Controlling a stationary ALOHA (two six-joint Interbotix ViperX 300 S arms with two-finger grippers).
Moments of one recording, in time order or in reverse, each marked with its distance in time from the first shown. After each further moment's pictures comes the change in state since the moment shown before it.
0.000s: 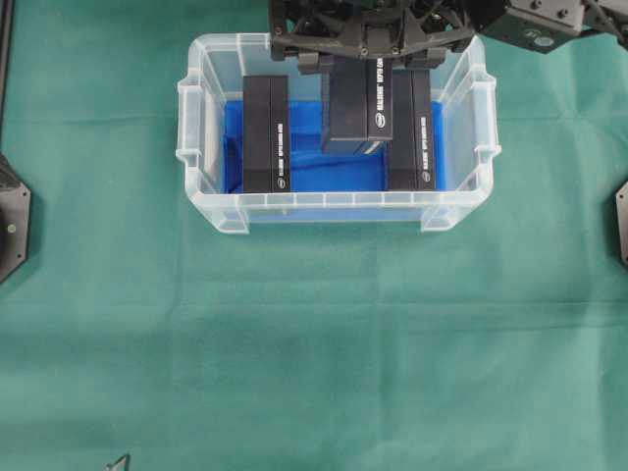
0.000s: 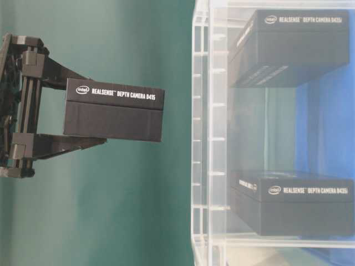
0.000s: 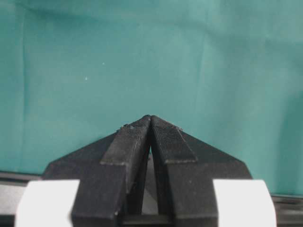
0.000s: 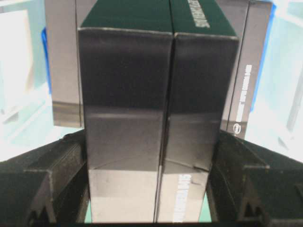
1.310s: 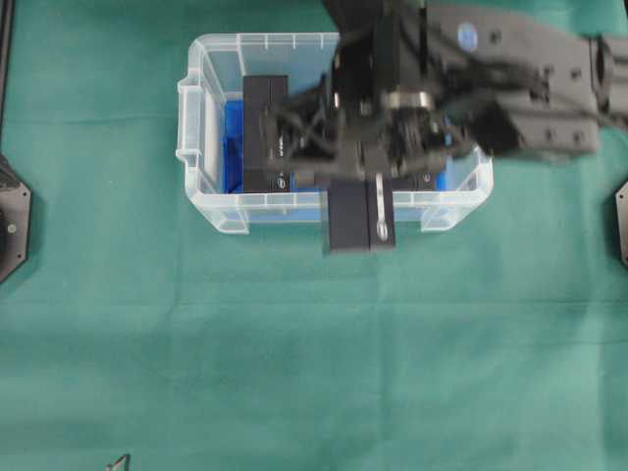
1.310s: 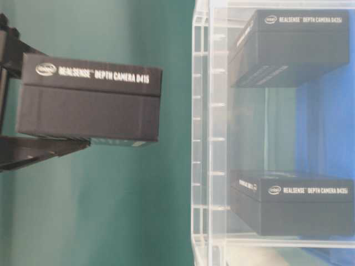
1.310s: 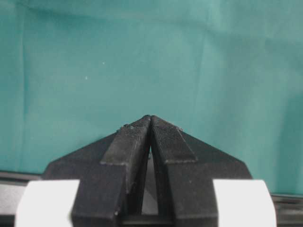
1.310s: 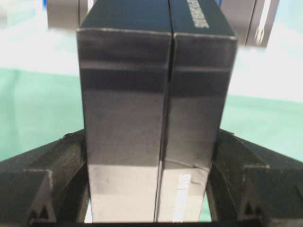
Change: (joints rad) left arm 0.000 -0.002 0.000 0.000 0.000 0.000; right arm 0.225 0.000 0.000 -0.011 0.046 0.183
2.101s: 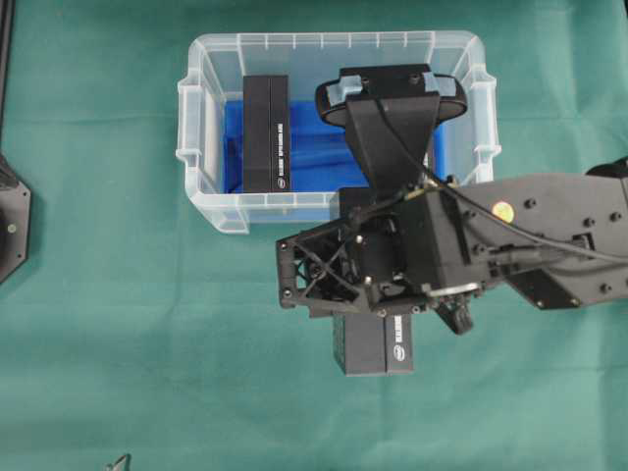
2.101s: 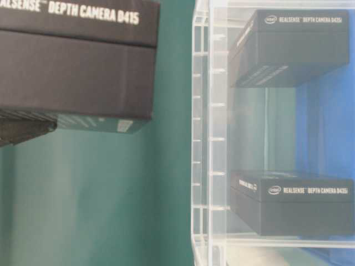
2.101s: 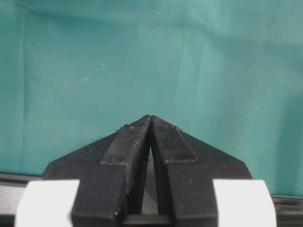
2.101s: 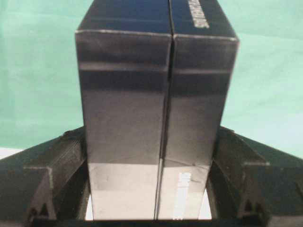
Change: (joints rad) left arm 0.000 -0.003 0.000 0.000 -0.002 0.000; right arm 0.190 0.002 -0.008 -0.003 0.011 0.212
